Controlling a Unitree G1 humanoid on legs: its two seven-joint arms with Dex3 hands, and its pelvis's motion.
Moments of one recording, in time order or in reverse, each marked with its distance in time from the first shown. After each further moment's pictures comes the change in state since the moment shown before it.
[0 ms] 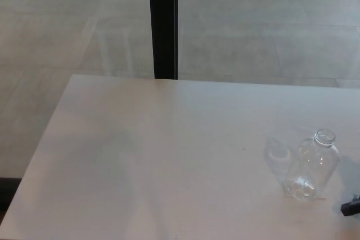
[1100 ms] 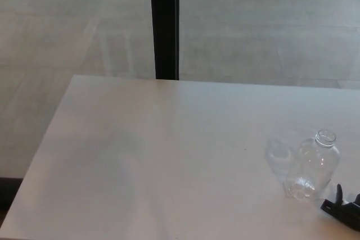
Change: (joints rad) left_arm -0.003 -0.002 0.006 0.001 -0.001 -0.001 0.000; right_arm 0.215 0.089 -0.844 -0.071 0.345 0.130 0.081
